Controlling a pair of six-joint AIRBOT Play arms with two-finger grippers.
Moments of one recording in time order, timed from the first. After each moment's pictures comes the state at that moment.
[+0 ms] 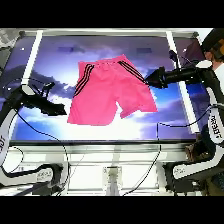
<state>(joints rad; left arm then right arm) 0.16 -1.41 1.01 1.19 -1.22 -1.17 -0.17 -1.65 1.47 -0.50 1.49 1.22</state>
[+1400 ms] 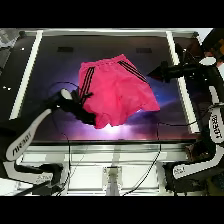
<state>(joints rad) -0.32 -1.57 1.01 0.89 -1.22 -1.12 -0.20 -1.65 1.53 -0.50 1.38 1.23</state>
